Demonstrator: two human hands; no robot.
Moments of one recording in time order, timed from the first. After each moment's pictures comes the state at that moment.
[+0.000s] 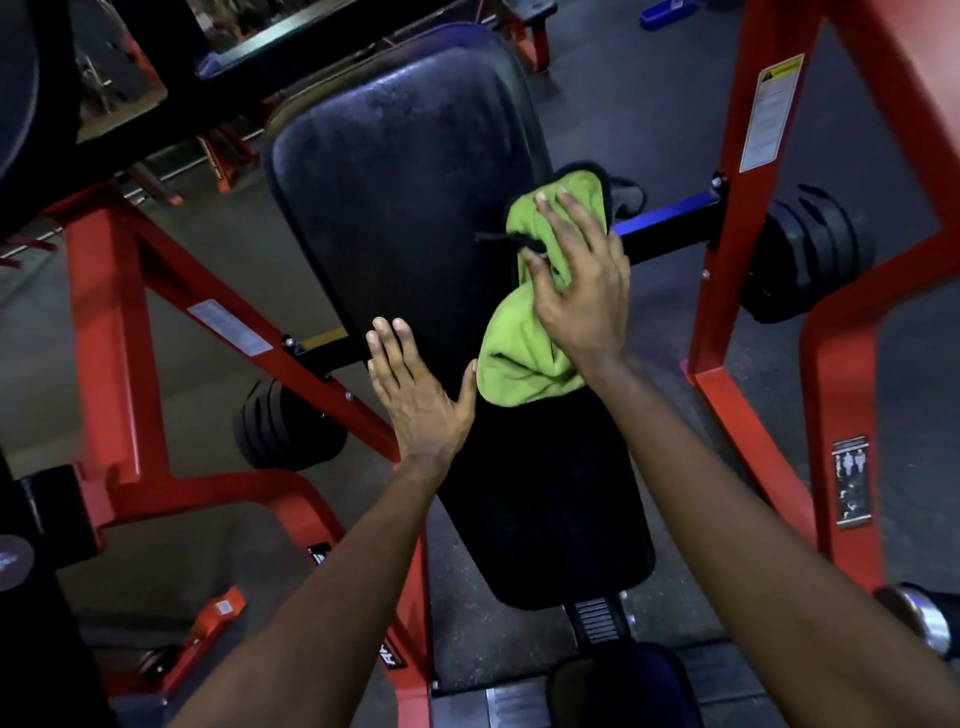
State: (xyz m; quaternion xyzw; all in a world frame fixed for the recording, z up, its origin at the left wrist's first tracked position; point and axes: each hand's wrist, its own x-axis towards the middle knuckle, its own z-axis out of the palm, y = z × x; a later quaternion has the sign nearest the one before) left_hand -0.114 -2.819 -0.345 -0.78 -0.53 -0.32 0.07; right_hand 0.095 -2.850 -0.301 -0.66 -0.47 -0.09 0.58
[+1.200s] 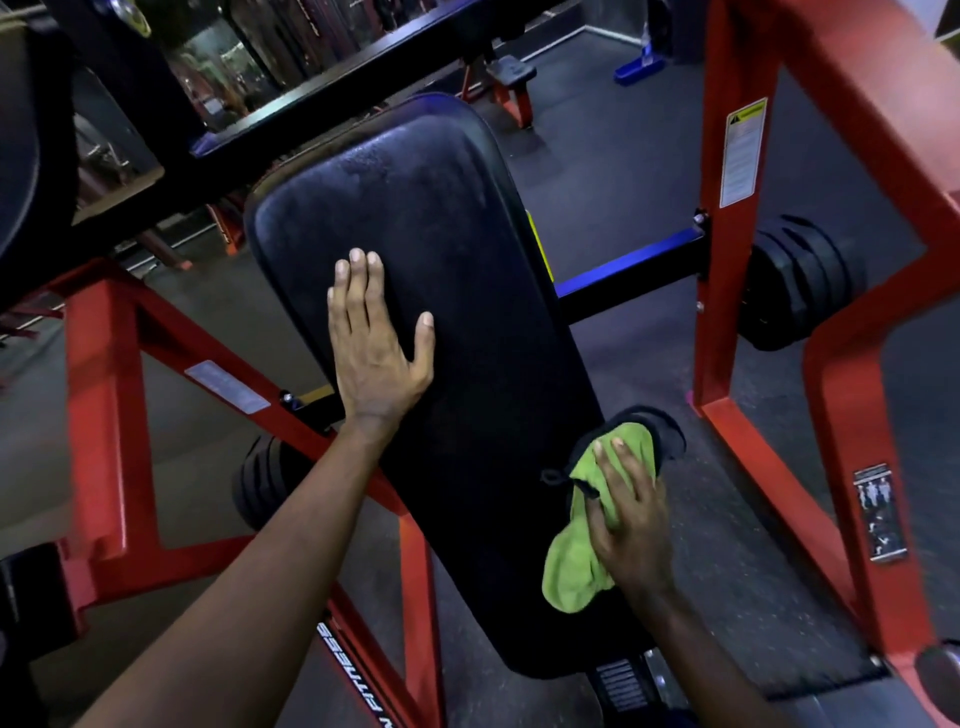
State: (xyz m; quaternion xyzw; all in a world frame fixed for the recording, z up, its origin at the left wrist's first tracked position) left_hand -0.089 -2.751 -0.249 -0.83 -0.35 -0.38 0.19; right_hand 0.044 -2.963 -0.492 -0.72 -0.46 -0.03 0.53
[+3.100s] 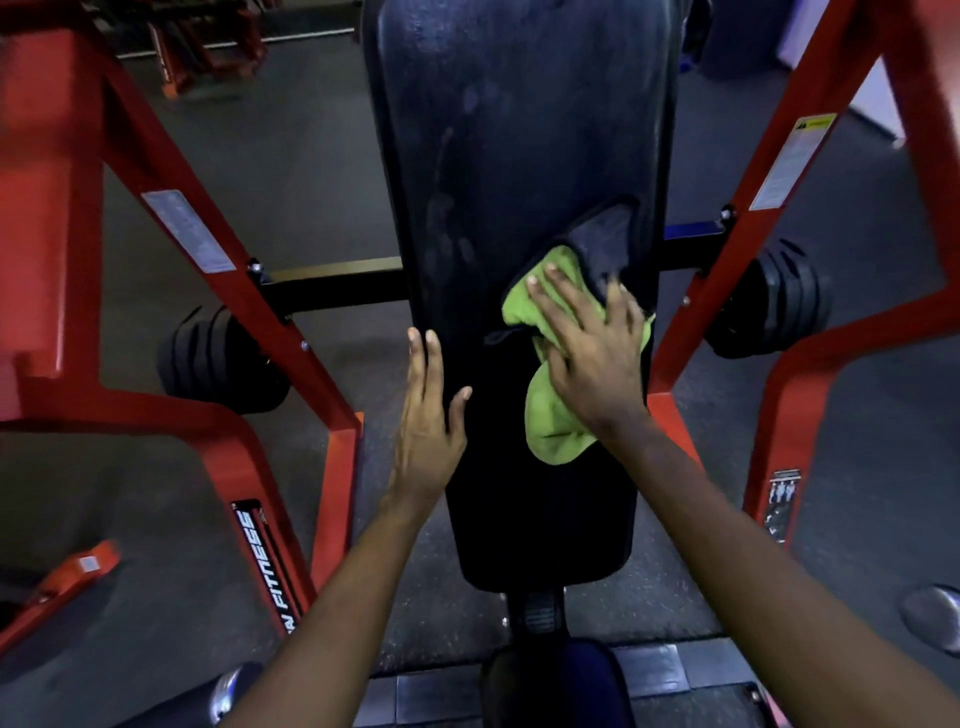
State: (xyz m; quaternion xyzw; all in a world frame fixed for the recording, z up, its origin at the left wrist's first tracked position) left_hand -0.190 -2.849 -0.403 -0.79 -0.42 -0.40 -0.20; right_hand 0.017 -2.891 -0.354 -0.69 -0.62 -0.22 0.29
